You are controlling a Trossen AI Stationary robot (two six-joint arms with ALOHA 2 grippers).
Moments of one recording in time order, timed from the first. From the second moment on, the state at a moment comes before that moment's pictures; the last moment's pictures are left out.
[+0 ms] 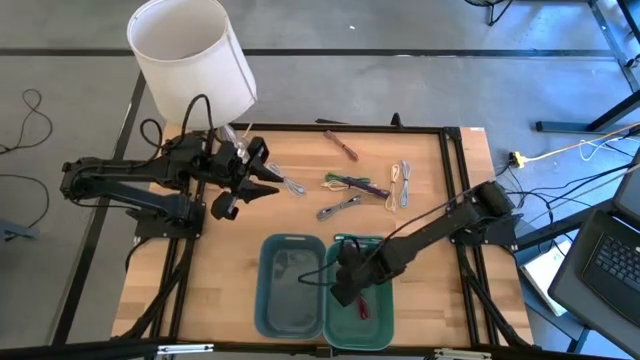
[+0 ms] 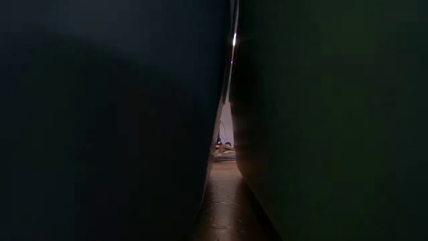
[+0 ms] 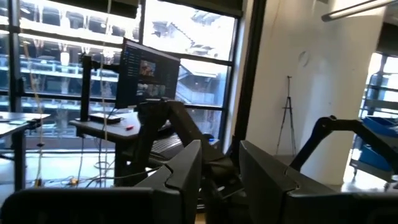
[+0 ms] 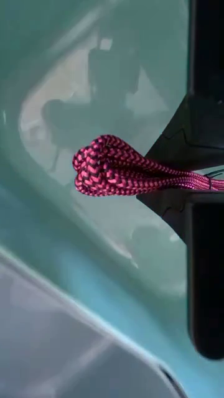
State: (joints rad) left arm 0.06 0.93 0.87 0.32 0.31 -0.20; right arm 0.48 1.91 1.36 -0.66 0.01 1.29
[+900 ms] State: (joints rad) left arm 0.06 0.93 0.87 0.32 0.34 -0.22; right arm 0.47 1.93 1.52 -0.88 0.03 1.25
